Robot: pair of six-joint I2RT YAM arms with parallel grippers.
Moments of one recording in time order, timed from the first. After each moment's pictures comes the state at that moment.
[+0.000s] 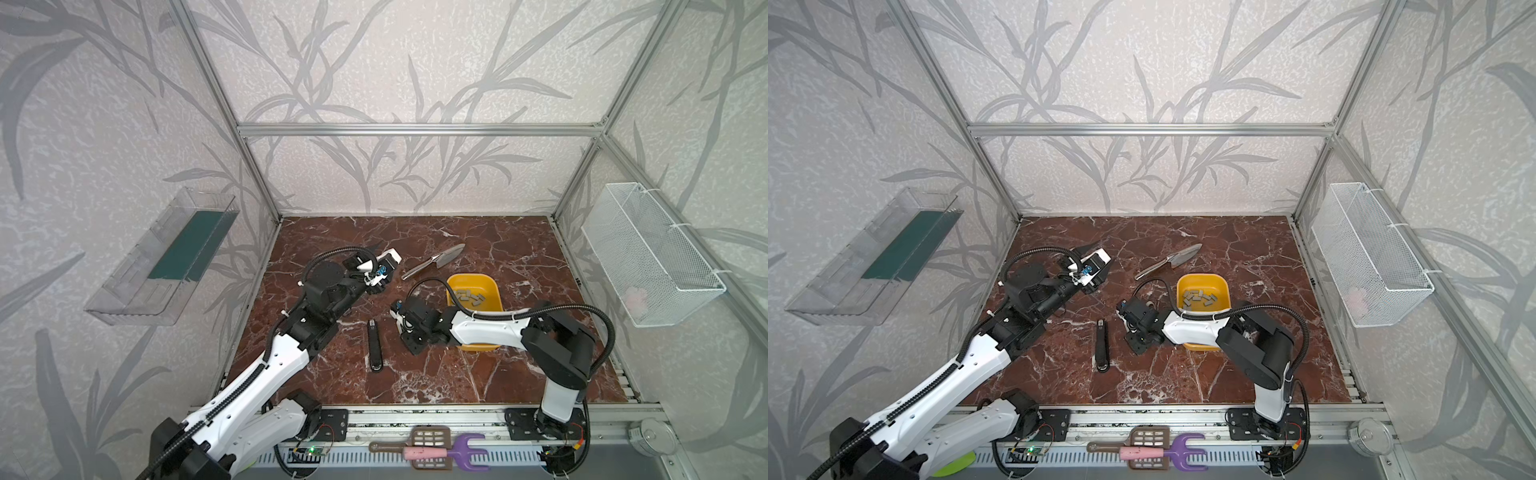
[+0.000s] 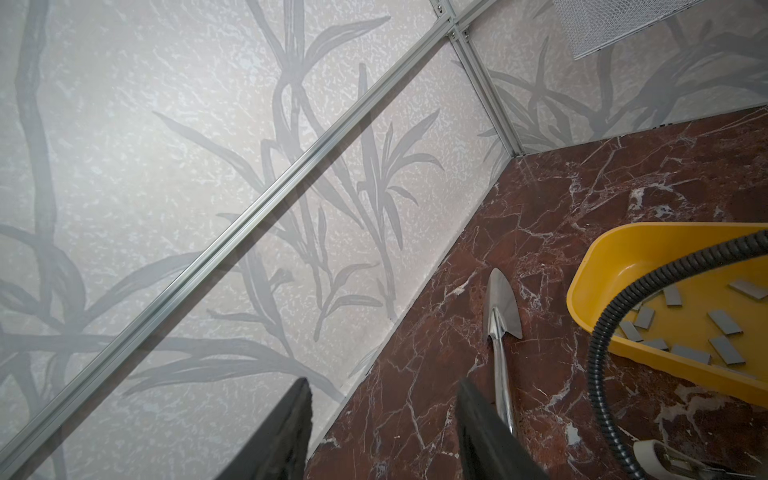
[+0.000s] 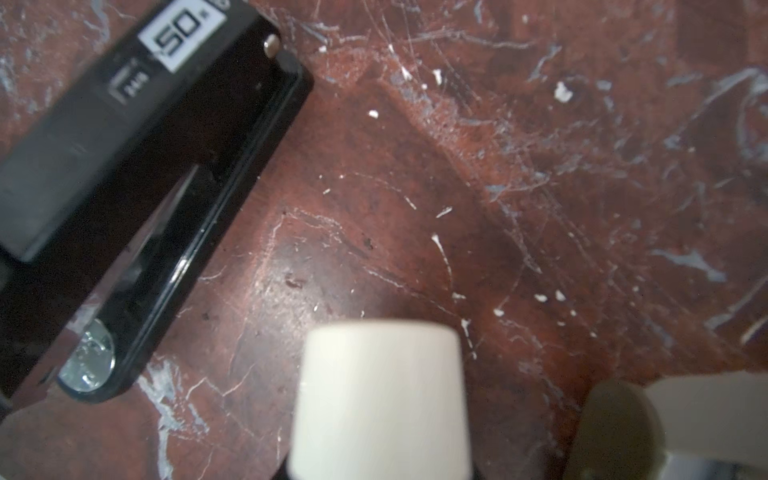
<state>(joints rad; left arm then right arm) -0.54 0.97 0.80 0.14 0.08 0.68 1.00 1.84 1.06 -0.30 -0.03 0.25</state>
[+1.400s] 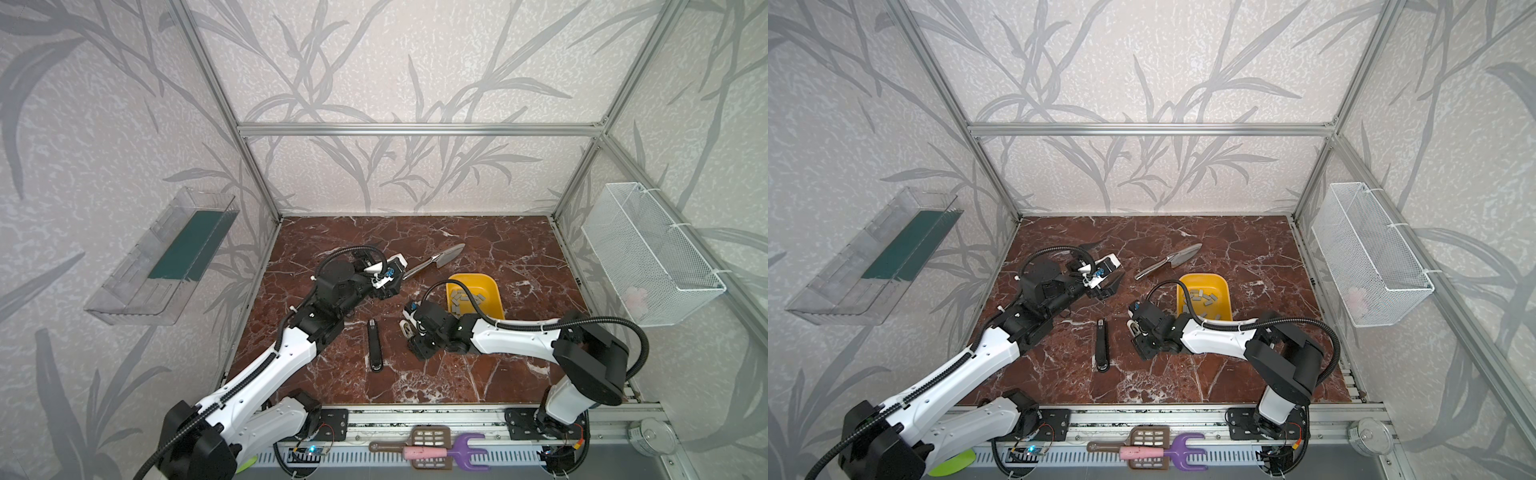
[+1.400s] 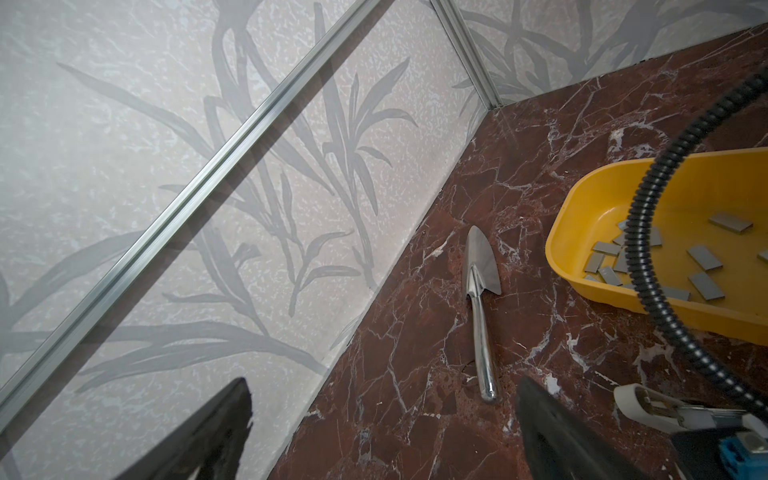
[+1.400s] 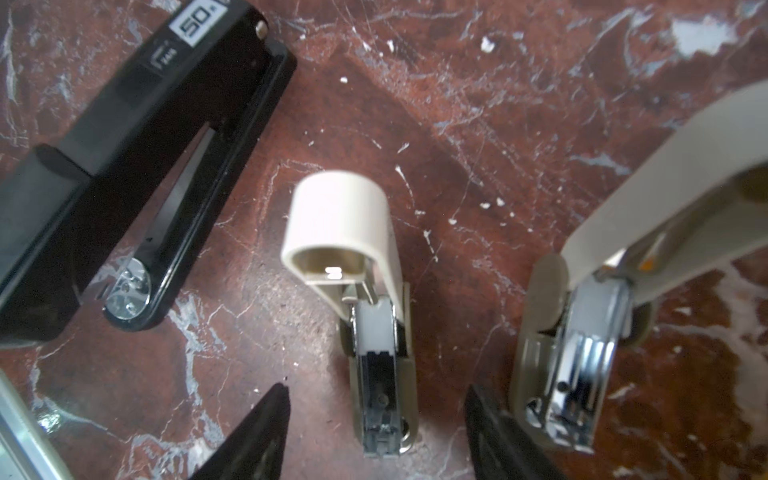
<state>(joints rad) -0.53 1.05 0.79 0.09 0.06 0.73 1.00 1.66 0.87 -0.23 -0.03 0.35</state>
